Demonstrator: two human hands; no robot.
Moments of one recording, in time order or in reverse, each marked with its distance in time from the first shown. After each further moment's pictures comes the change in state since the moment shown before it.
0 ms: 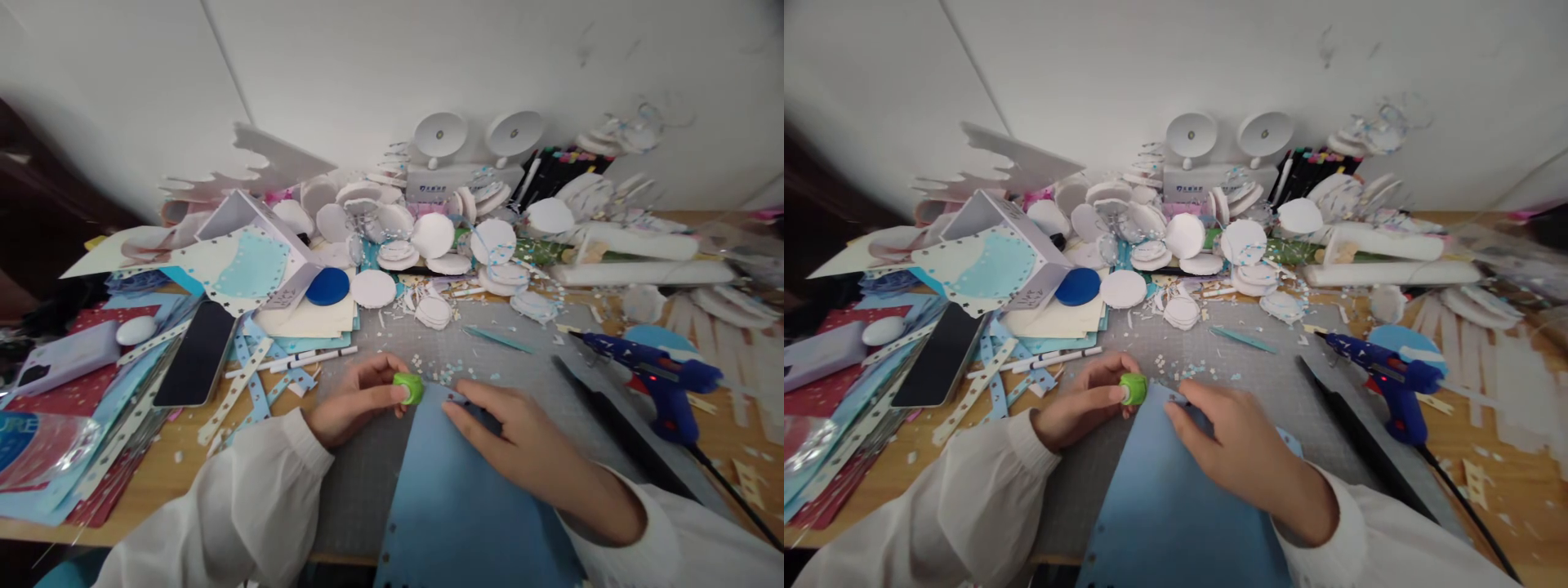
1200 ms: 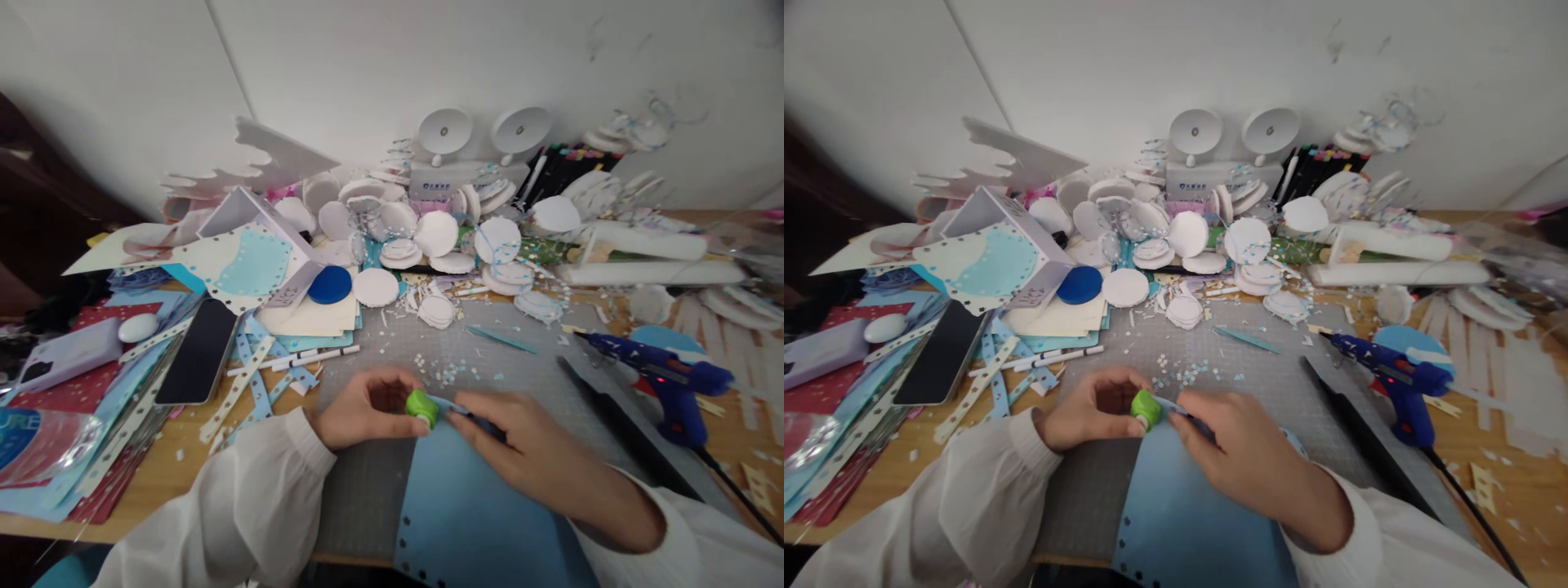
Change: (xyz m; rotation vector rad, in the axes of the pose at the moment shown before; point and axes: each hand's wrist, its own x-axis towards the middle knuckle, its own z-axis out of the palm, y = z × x) left_hand -0.002 -0.004 0.003 0.171 -0.057 -0.023; right_hand 0.000 0.001 -0.005 -0.001 -0.123 -0.050
